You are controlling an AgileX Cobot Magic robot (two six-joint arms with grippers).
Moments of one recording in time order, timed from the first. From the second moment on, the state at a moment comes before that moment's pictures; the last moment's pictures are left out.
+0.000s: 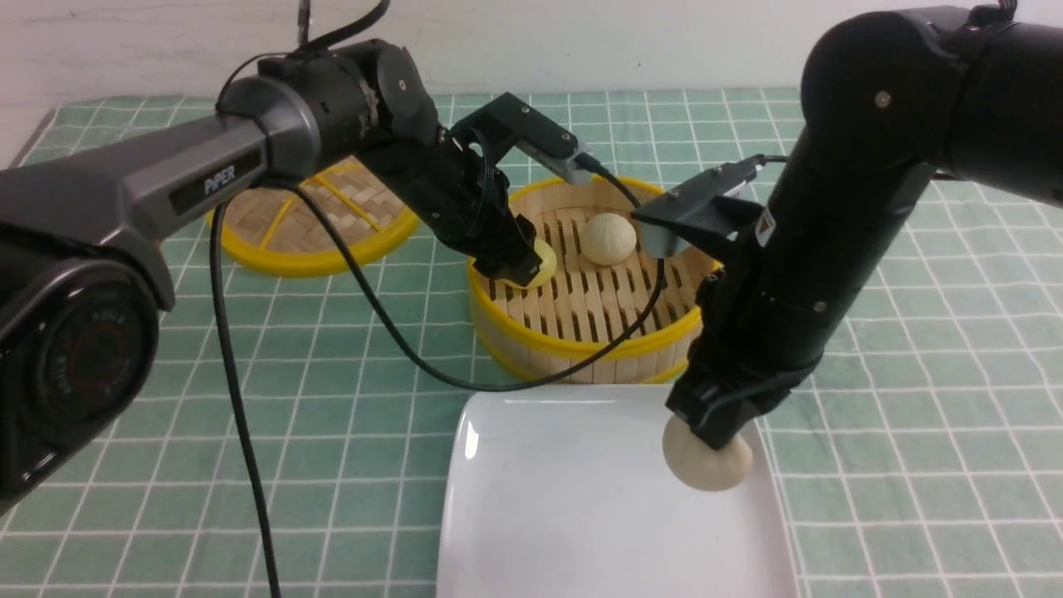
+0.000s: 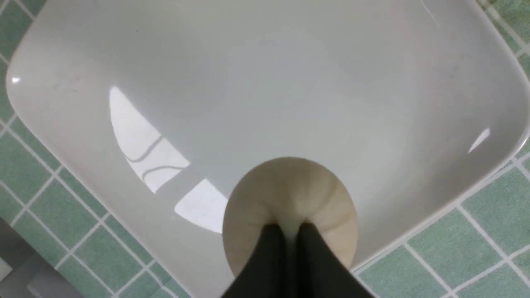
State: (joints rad) right arm 0.58 1.73 -1.45 0.27 1.23 -0.24; left arm -0.38 2.18 -1.81 -0.36 0.79 0.72
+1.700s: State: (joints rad) right arm 0.58 1.89 -1.45 0.03 1.11 -0.34; left arm -0.37 1.58 -1.82 -0.35 1.24 0.36
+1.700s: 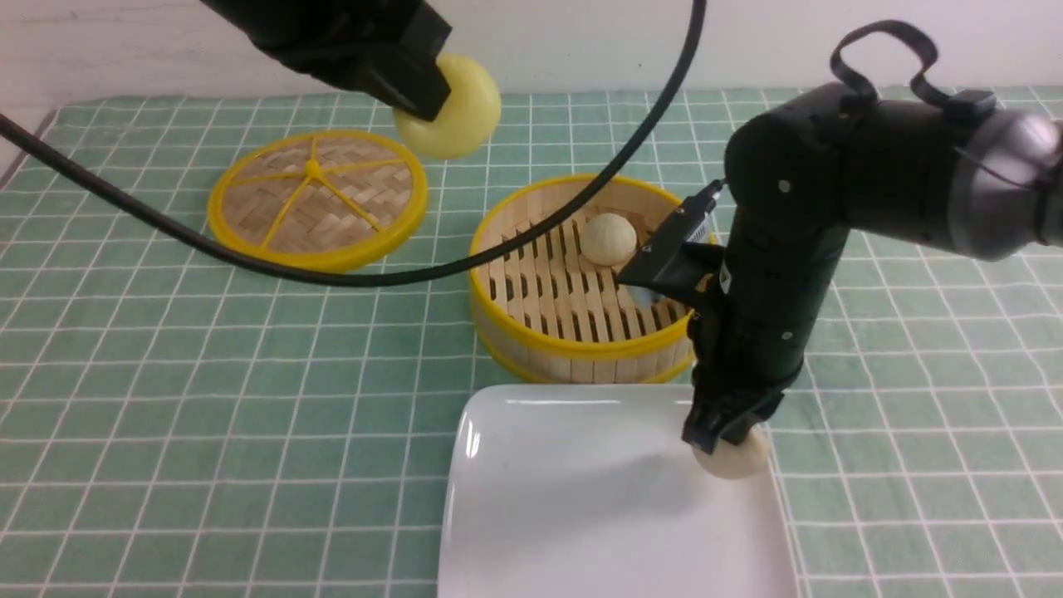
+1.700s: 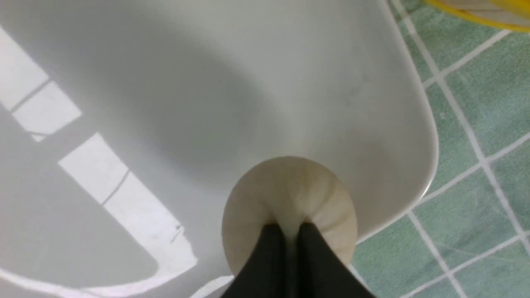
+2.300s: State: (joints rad) right arm 0.58 1.91 -1.45 0.01 1.04 -0.34; left arm -0.36 1.58 -1.79 -0.24 1.24 0.32
